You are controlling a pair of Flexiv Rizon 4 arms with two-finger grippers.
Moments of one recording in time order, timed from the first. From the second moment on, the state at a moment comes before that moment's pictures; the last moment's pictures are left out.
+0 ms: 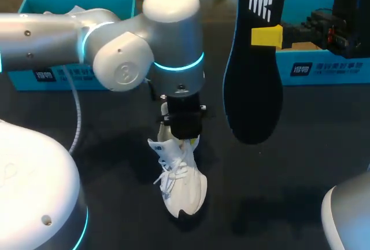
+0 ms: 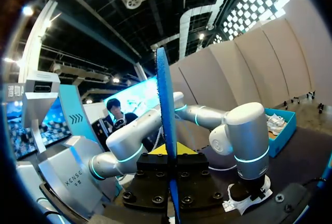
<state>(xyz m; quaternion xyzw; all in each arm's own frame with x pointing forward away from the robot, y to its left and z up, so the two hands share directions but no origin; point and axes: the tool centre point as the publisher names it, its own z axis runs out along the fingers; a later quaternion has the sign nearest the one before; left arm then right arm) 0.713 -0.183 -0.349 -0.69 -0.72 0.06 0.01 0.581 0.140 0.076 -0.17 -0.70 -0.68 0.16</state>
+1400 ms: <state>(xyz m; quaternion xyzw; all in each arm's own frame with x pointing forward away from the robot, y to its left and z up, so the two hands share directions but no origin) 0.734 -0.227 -0.298 -0.67 -0.74 0.09 -0.06 0.581 0.140 0.076 -0.17 -0.70 -0.68 0.16</state>
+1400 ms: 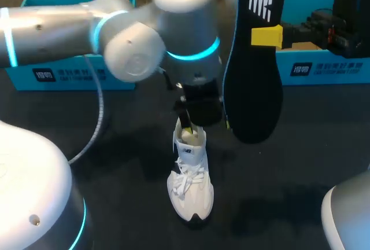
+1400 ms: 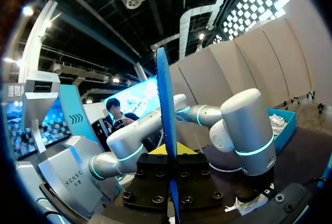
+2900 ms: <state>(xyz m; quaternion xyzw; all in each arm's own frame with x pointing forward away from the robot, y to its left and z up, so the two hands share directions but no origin) 0.780 -0.212 -0.174 -0.59 -0.57 0.45 -0.36 0.581 0.140 0.076 -0.17 -0.70 -0.68 0.16</state>
